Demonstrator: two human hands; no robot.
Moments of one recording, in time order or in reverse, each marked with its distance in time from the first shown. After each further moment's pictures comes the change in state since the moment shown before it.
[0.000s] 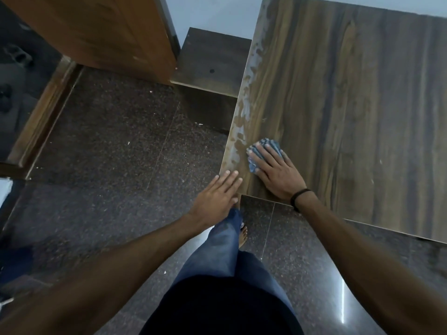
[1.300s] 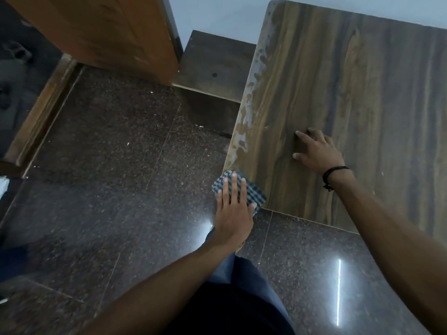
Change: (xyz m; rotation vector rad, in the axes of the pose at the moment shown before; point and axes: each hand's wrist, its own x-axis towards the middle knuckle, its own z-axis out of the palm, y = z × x) left_hand 0.024 0.067 0.011 -0.202 -0.090 -0.541; right_hand 0.040 0.084 -0.083 0.132 -0.204 0.483
